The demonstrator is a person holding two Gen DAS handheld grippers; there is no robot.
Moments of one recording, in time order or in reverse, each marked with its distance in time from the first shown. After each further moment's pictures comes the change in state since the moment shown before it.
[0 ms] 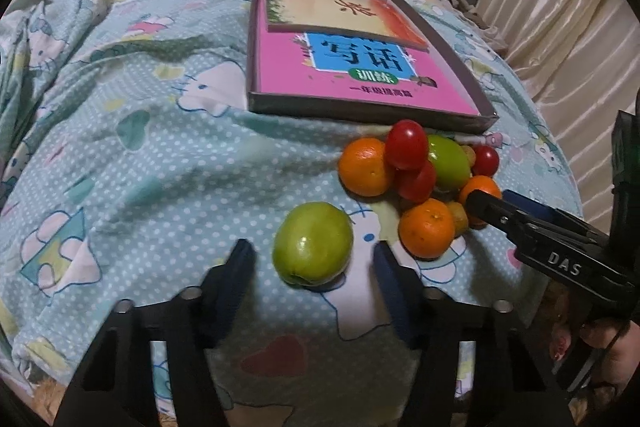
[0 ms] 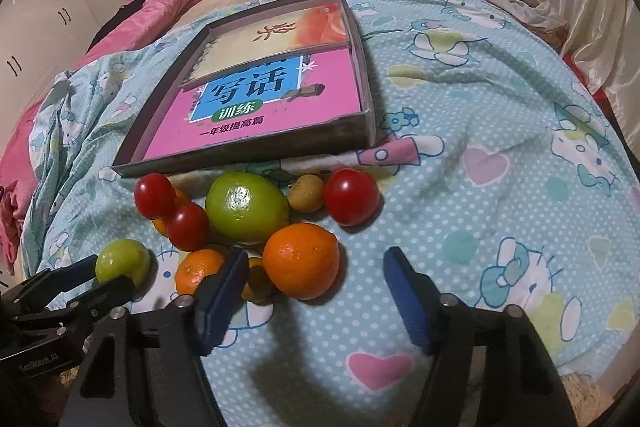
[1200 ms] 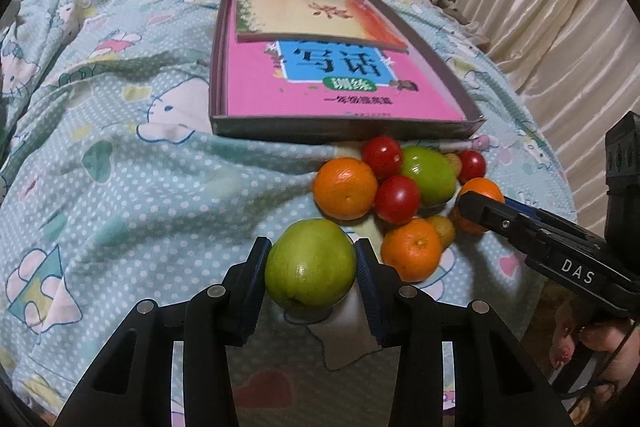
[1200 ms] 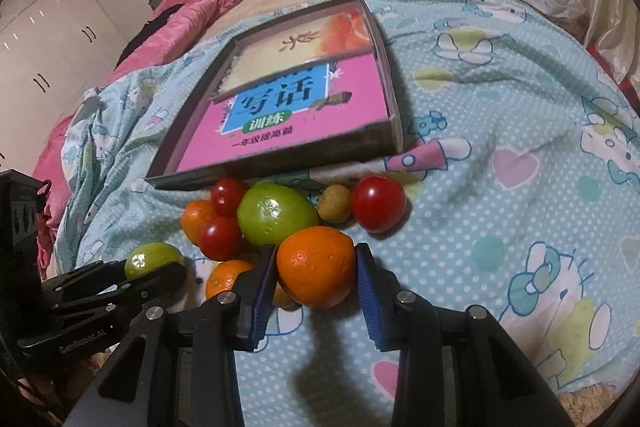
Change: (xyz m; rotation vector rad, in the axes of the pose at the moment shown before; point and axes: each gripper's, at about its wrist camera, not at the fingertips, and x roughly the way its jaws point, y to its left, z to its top) left arm 0.007 -0.008 0.013 0.057 -0.027 -0.053; right arm -0.008 -0.004 0.000 0.028 -0.050 0.153
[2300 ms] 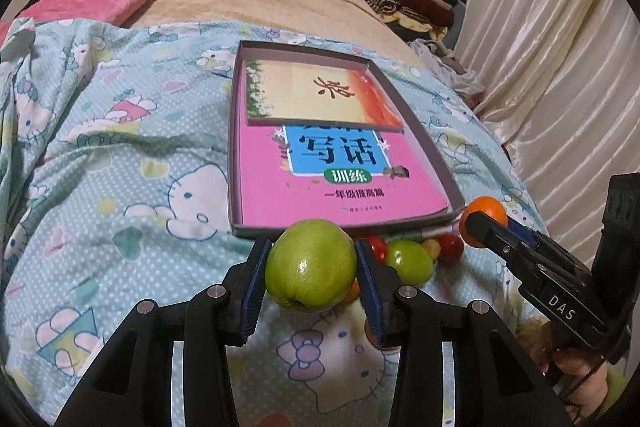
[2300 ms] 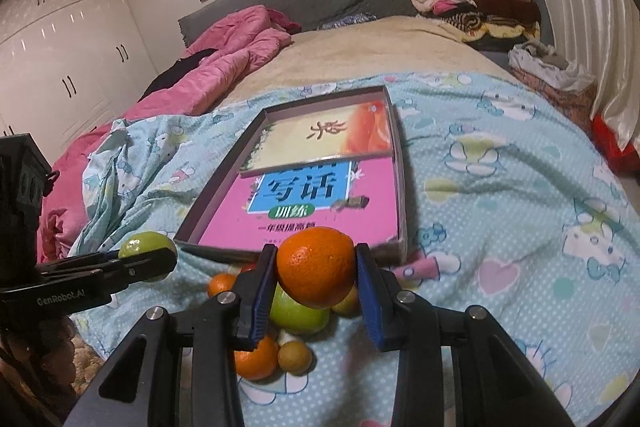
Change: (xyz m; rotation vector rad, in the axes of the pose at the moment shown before) left arm -0.035 0.007 0.041 -0.046 -0.152 -0.016; right arm -0.031 0.013 0.031 -0.128 -0.243 0.007
